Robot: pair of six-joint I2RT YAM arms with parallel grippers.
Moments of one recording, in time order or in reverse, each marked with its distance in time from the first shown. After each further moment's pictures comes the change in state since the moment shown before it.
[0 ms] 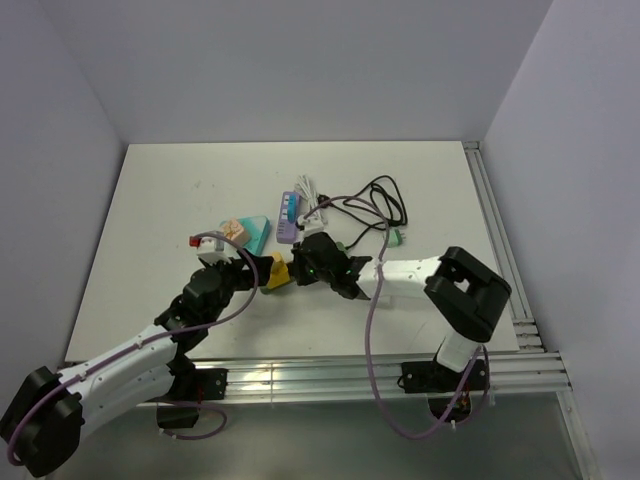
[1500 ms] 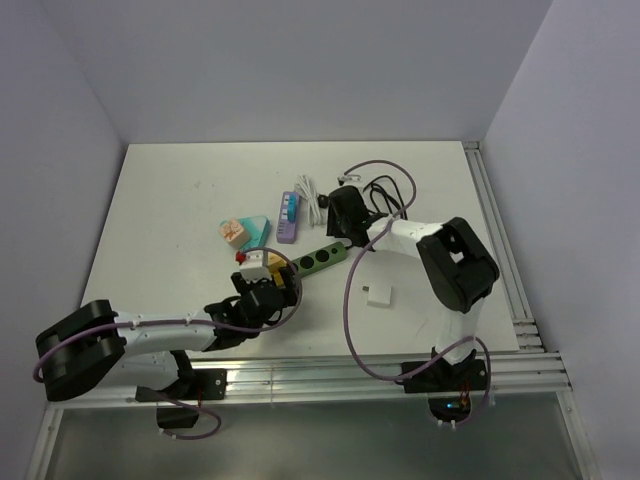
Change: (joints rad) left arm -0.403 0.396 0.155 -0.148 -0.428 -0.227; right arm -0.356 0.095 0.177 -0.190 0.130 -0.053
